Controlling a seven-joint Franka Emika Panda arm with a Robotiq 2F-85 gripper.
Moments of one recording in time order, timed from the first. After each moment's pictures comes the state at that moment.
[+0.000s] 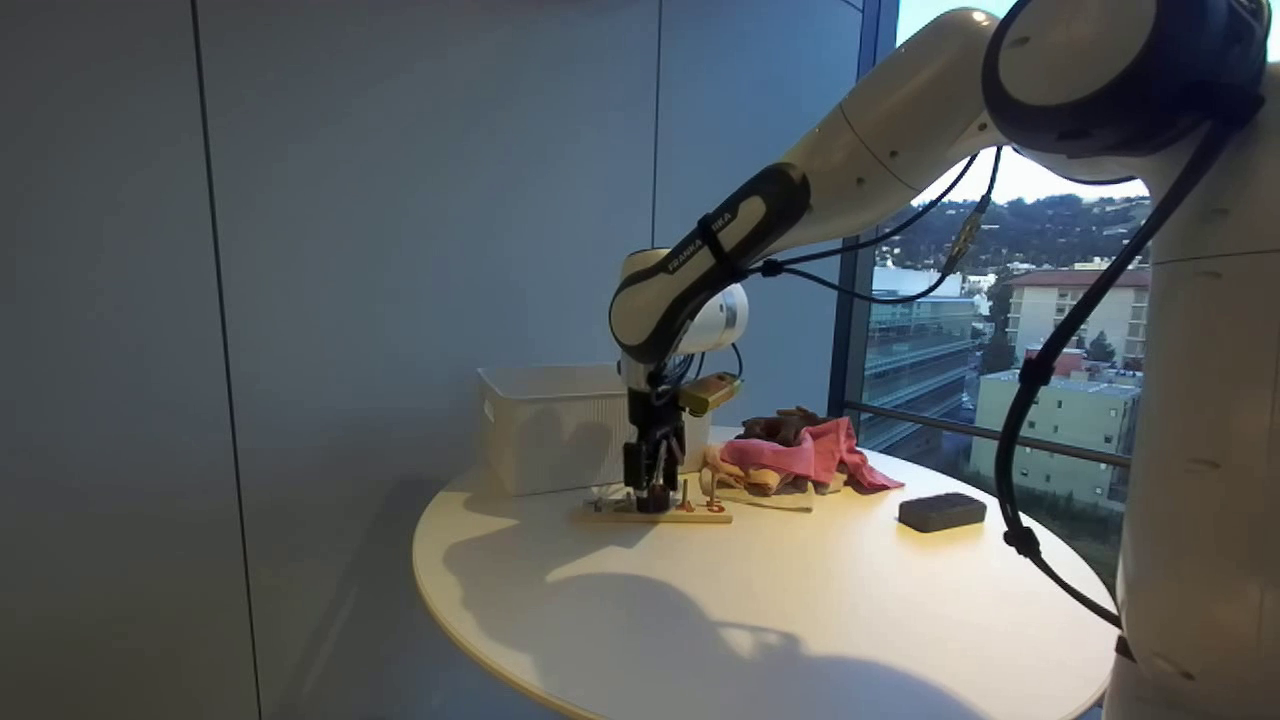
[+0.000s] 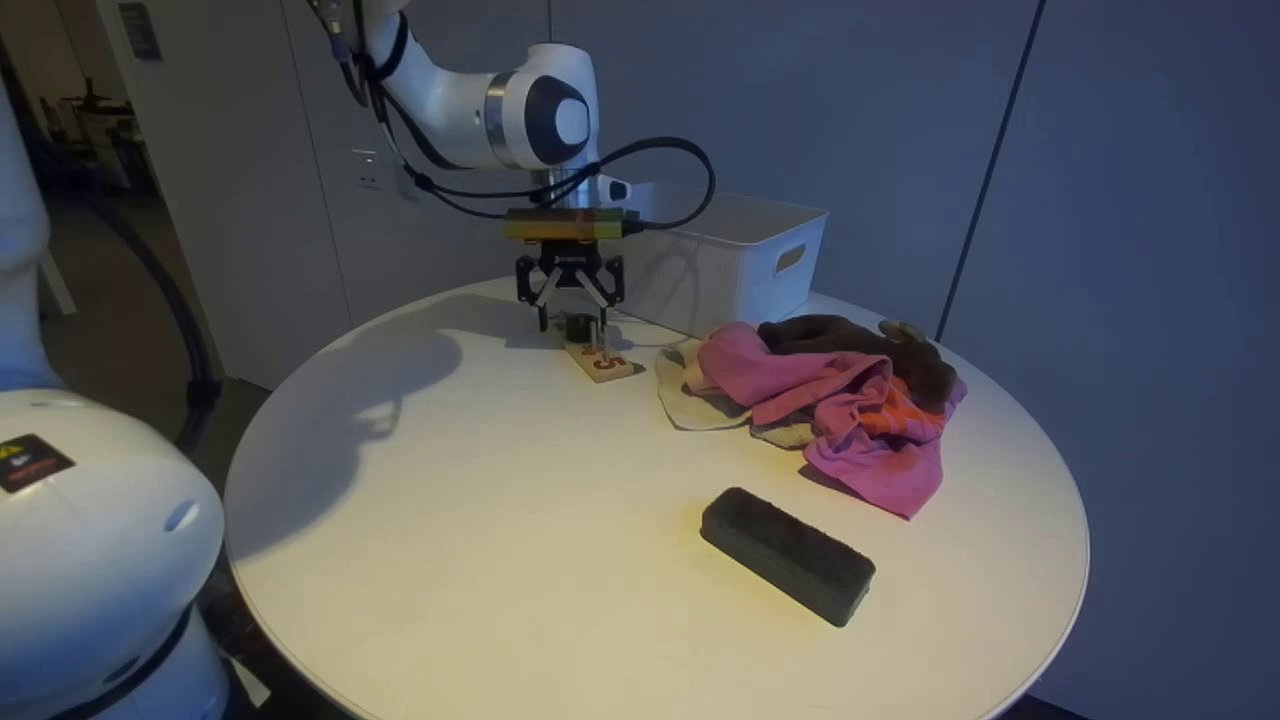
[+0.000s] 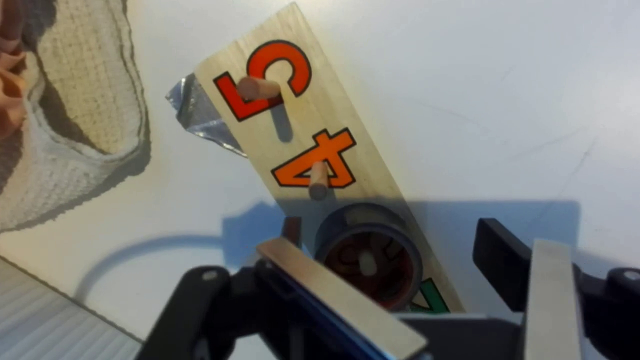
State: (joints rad) arm -0.01 0.07 0.00 -2.14 -0.10 2.19 -0.32
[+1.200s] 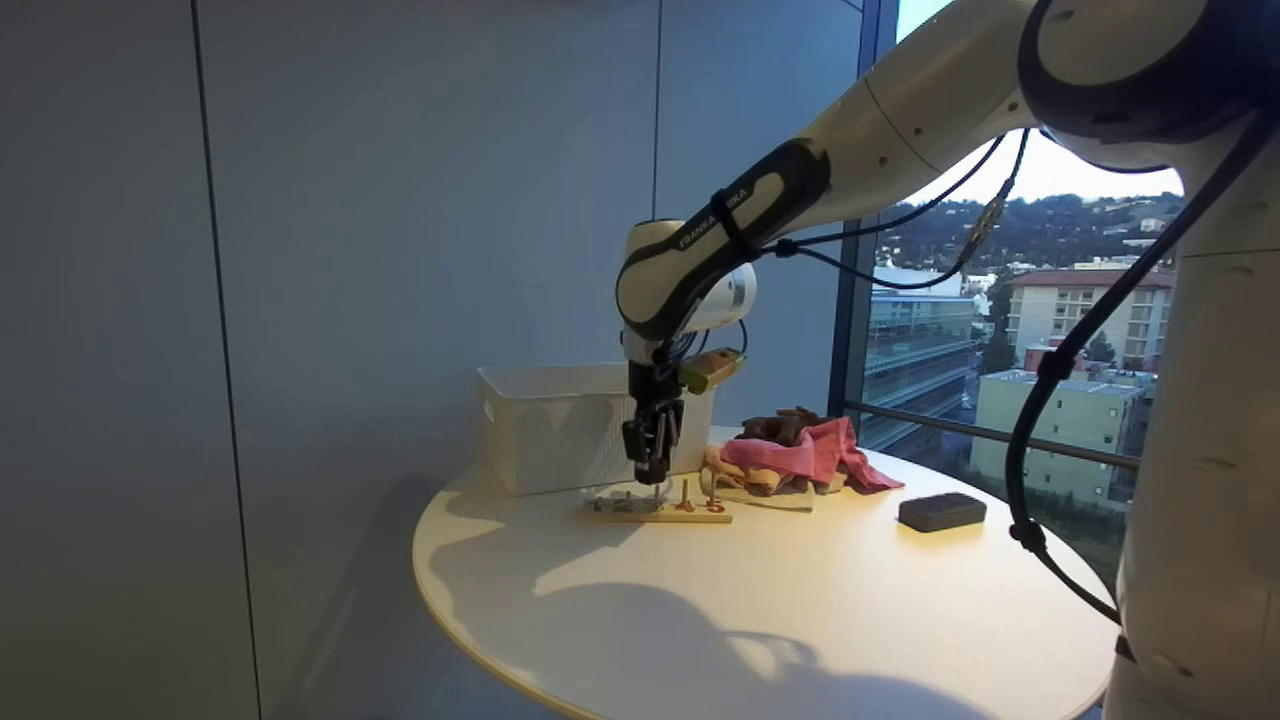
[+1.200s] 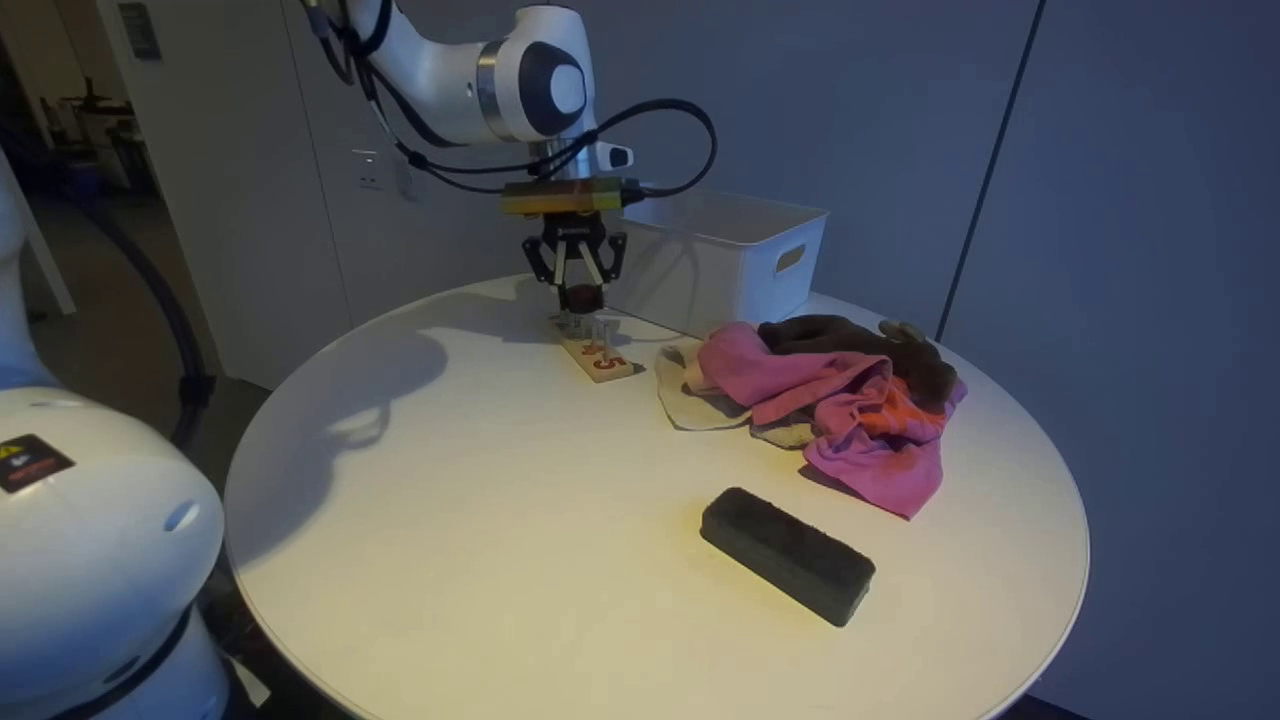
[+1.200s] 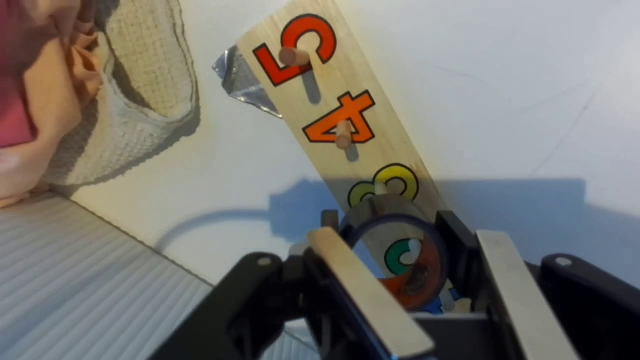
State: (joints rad) arm -0.01 0.01 0.00 -2.14 -0.14 2.22 -0.27
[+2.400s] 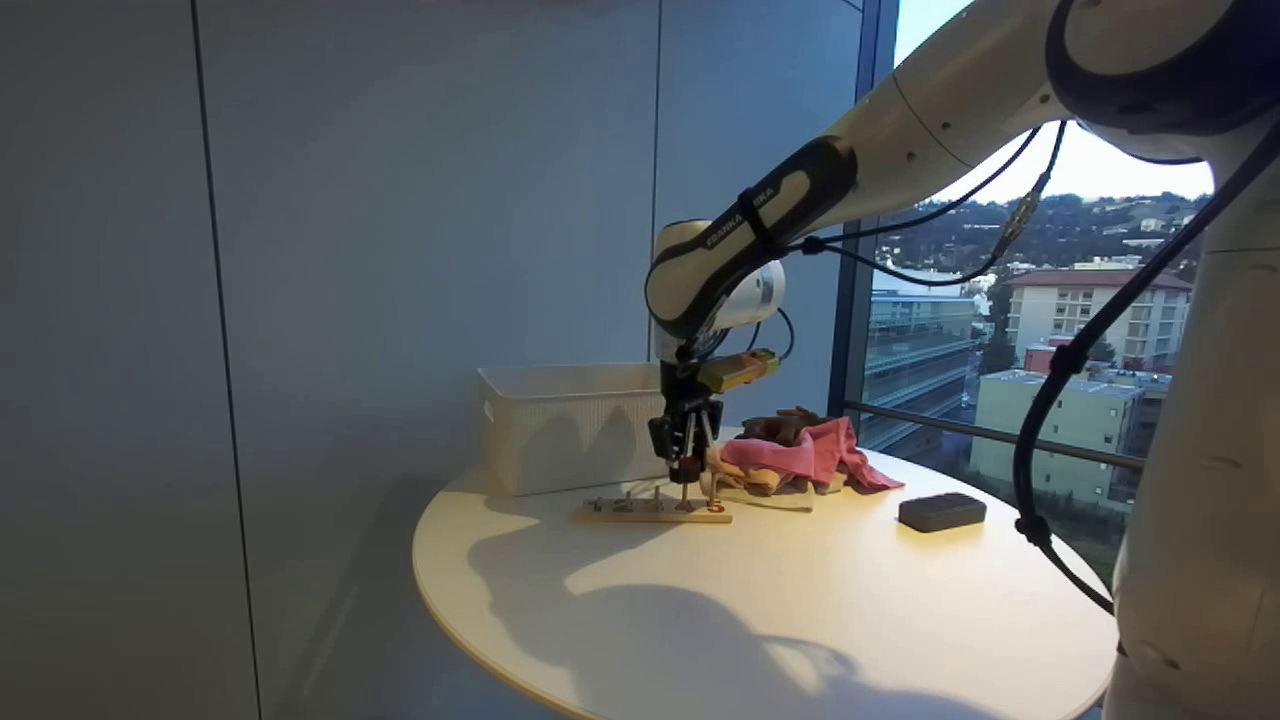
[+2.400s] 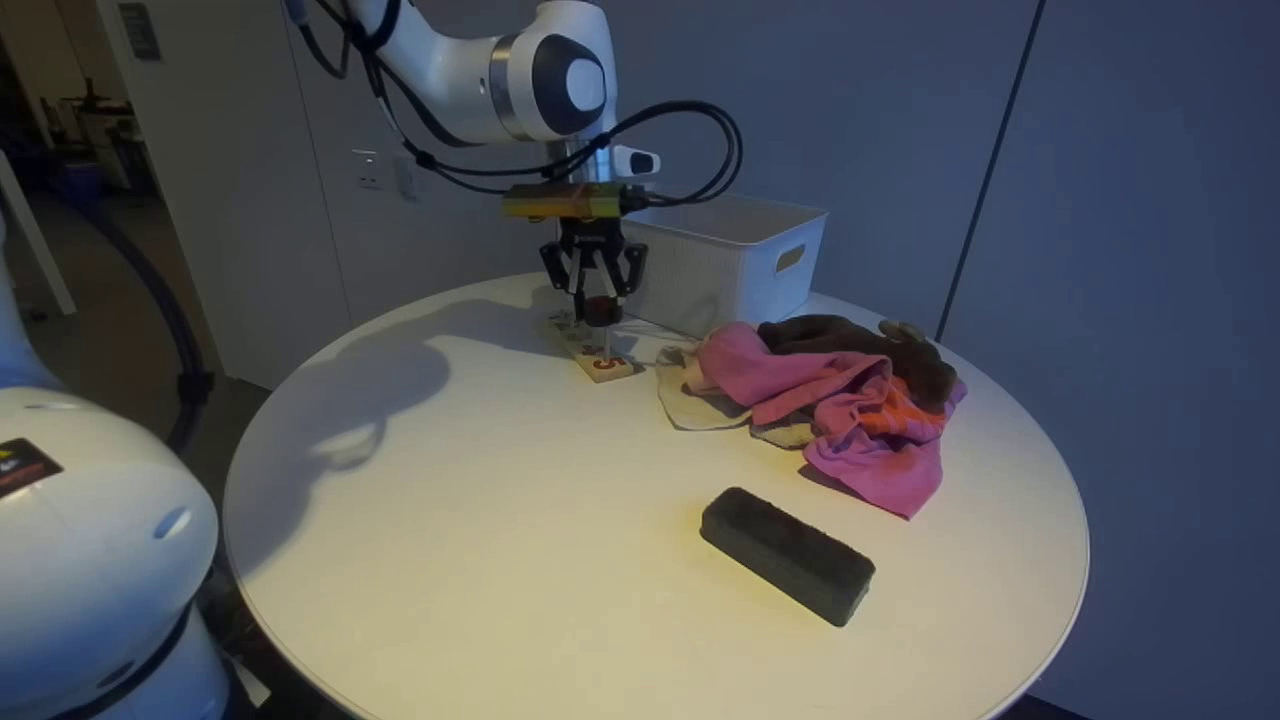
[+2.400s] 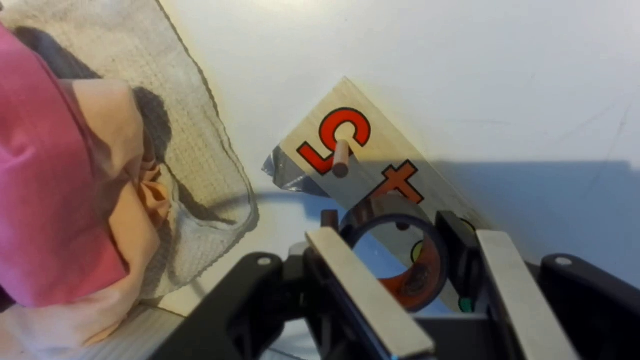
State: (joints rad) arm -0.04 -0.04 -0.04 -2.19 -0.15 2.19 -0.09
